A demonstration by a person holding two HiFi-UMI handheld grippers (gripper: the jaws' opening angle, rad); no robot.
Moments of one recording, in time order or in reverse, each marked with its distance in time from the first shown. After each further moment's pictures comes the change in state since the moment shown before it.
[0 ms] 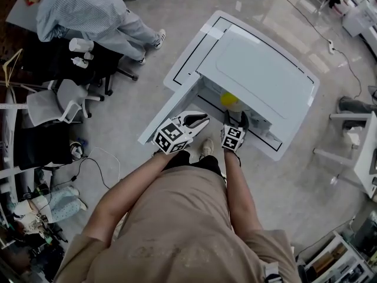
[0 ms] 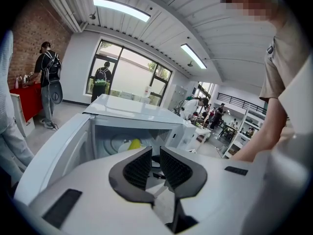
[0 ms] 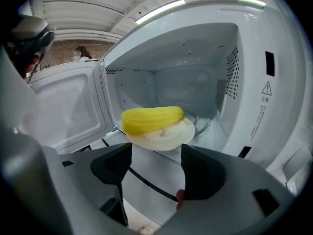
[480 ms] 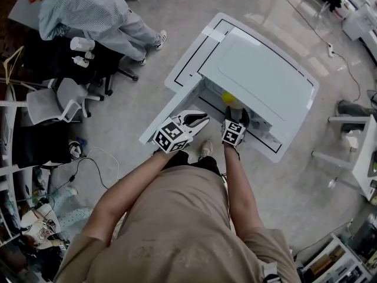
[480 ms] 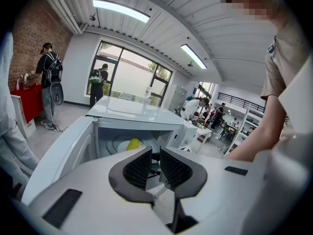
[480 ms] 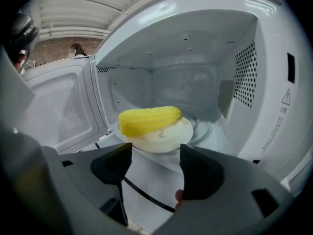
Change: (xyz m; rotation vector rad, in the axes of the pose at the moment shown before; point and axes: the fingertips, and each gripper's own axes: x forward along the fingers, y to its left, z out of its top) left arm -0.004 0.005 0.004 0.006 -0.005 0.011; right arm 0.020 -0.001 0.015 0.012 0.016 -0.027
